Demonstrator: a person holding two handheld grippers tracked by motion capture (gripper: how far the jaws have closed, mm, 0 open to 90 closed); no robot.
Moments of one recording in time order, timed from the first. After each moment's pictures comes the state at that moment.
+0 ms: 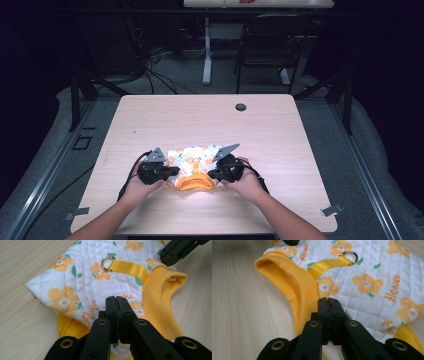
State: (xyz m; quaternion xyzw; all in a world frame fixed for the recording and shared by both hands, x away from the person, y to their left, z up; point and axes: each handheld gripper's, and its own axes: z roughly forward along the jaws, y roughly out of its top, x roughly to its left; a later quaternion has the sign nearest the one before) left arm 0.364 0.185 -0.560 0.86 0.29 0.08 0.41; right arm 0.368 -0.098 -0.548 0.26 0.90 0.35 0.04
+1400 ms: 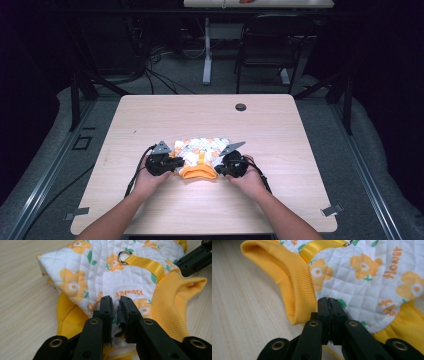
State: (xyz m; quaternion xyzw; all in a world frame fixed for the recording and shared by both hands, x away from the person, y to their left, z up) left arm 0.402 0.174 -0.580 0.83 0.34 0.10 0.43; right arm 0.391 -0.116 -0.570 0.32 0.88 0.35 0.06
